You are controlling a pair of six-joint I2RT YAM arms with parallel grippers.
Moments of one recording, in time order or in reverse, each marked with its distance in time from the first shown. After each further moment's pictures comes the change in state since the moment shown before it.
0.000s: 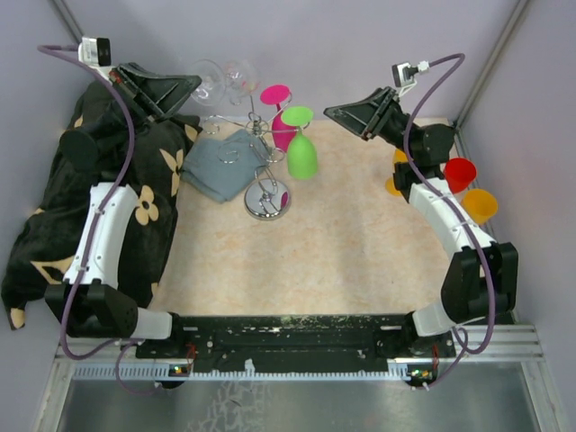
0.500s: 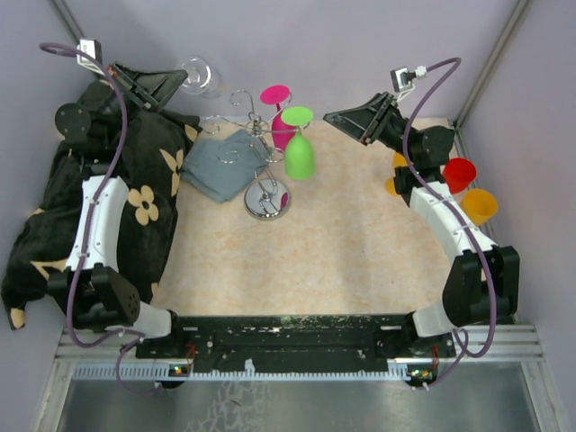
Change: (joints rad) left arm 0.126 0.036 0.019 -0.344 -0.009 0.274; right arm -0.001 -0.038 -0.034 -0.046 -0.013 -0.060
